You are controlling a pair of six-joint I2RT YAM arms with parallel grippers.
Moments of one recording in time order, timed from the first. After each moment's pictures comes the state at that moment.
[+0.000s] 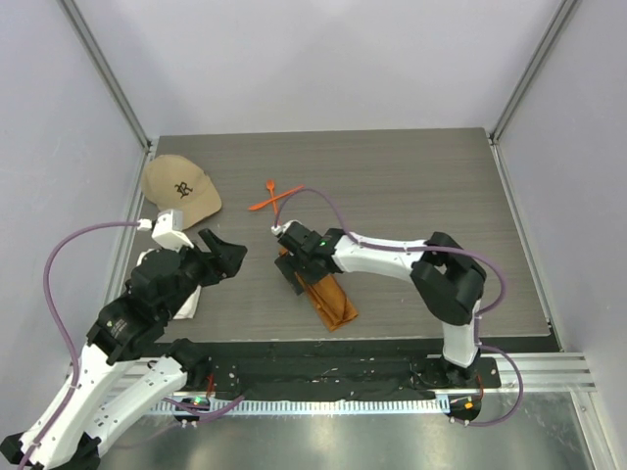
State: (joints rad) left arm -0.63 0.53 0.87 -0.70 -0.28 -0.74; right arm 0.98 1.88 1.31 -0.53 0.12 0.28
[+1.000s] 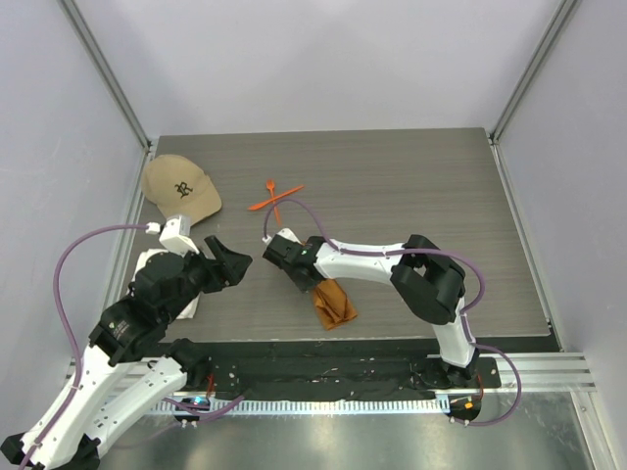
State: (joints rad) left arm -0.63 0.51 0.84 -0.72 -0.20 -0.74; right arm 1.06 2.01 1.43 -0.66 0.32 0.31
